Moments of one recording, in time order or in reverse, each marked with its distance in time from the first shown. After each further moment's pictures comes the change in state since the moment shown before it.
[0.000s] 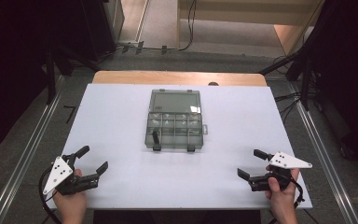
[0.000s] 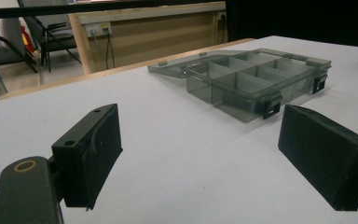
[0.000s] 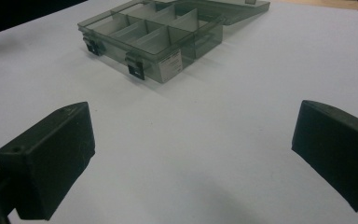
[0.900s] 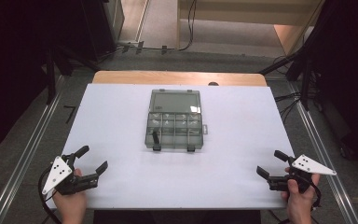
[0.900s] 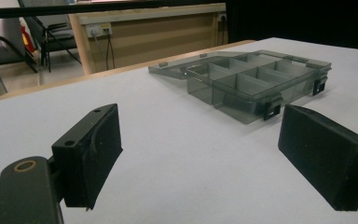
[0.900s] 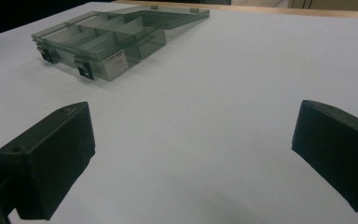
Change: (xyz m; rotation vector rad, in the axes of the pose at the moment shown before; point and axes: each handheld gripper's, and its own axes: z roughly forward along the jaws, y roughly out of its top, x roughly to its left) left arm 0.001 0.000 0.000 -0.006 0.000 -0.011; right arm -0.037 -0.025 -0.036 -0.072 -0.116 0.042
